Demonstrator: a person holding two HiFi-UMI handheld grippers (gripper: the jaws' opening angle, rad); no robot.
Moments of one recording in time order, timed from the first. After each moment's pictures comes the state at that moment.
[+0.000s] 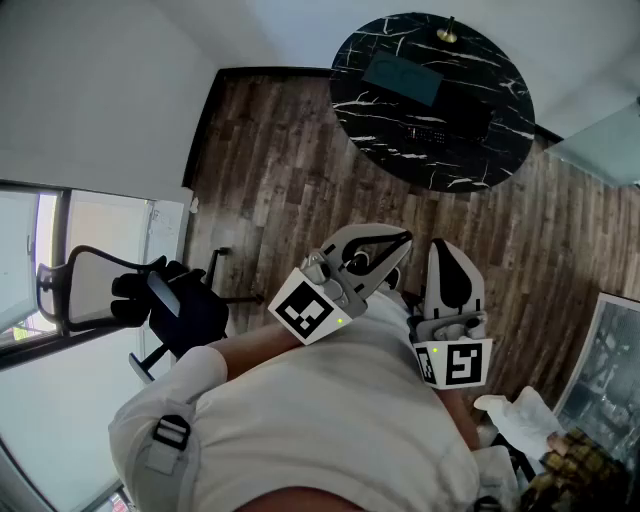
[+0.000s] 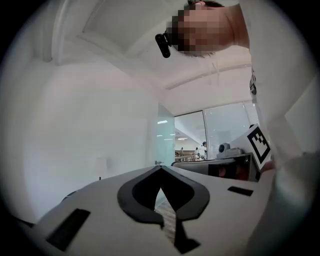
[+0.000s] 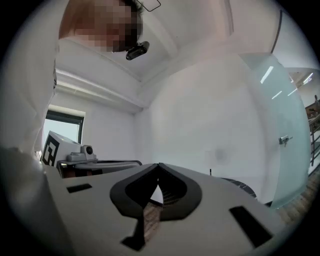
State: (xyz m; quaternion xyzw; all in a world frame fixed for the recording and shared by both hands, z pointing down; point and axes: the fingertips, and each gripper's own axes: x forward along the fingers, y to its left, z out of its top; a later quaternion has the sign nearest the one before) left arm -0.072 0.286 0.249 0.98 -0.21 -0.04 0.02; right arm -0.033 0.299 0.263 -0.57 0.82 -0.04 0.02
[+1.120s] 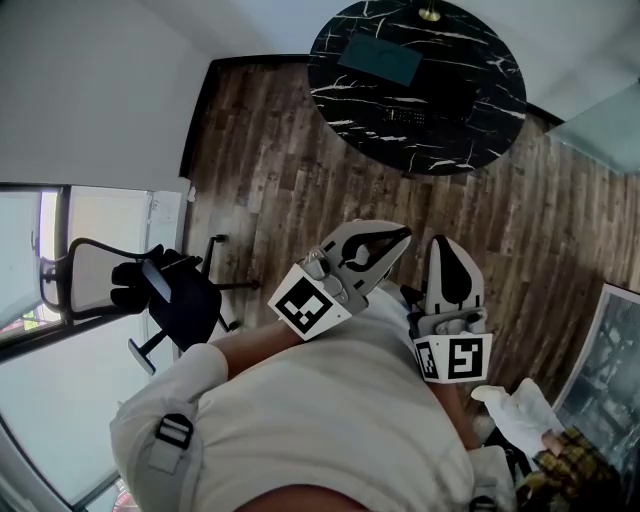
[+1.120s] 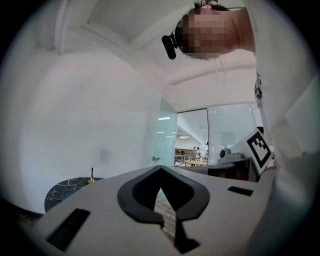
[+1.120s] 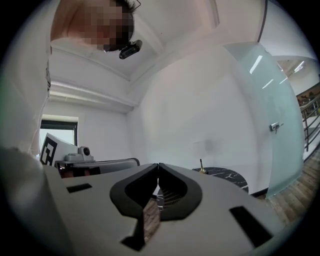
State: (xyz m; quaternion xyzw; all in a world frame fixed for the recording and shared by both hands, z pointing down) left arm 0.017 0.301 0.273 0.97 -0.22 -0.03 0.06; right arm 0.062 0.316 0.296 -0.58 0.81 -0.10 0.03
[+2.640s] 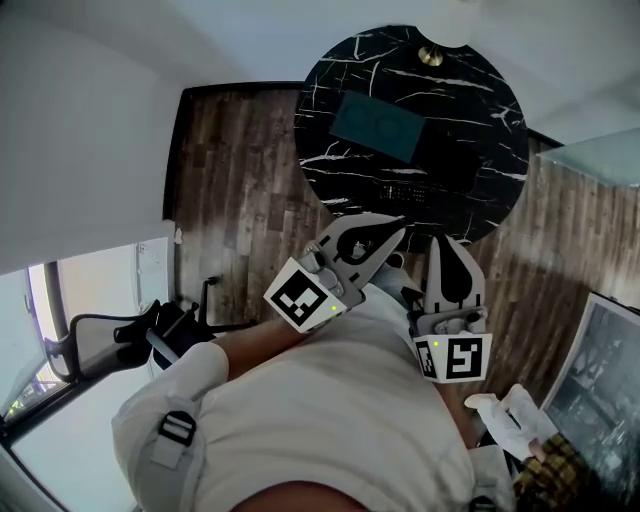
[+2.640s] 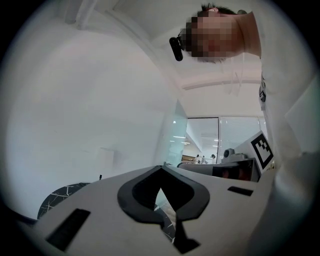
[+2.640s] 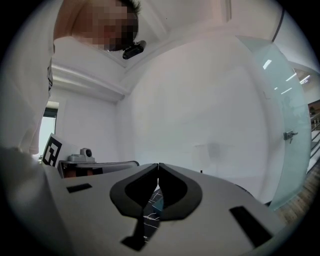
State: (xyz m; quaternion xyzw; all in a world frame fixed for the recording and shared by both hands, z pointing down) left arm -0.007 0.007 0.278 0.97 -0.20 -0.06 0.11; right arm 0.044 0.034 0.289 -0.61 0.79 -0.08 -0.01
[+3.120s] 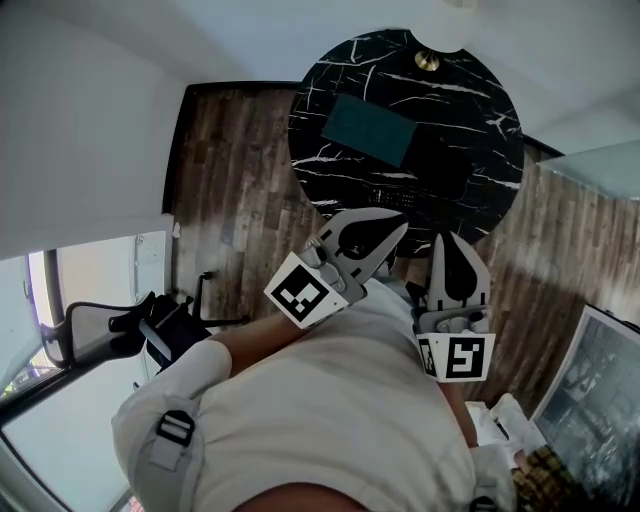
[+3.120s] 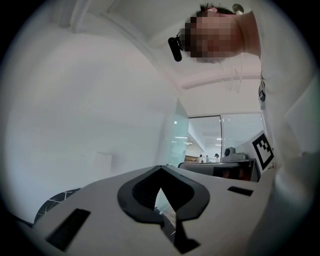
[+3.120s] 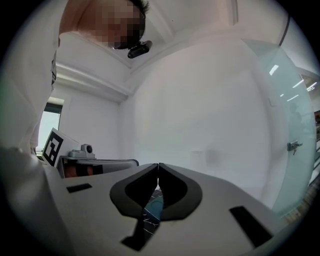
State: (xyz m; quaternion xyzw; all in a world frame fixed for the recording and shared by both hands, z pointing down) left arm 0.038 -0.001 0.267 0.97 -0.22 -0.06 0.09; right arm 0.090 0.025 0.276 -0.59 0.80 -0.05 -0.02
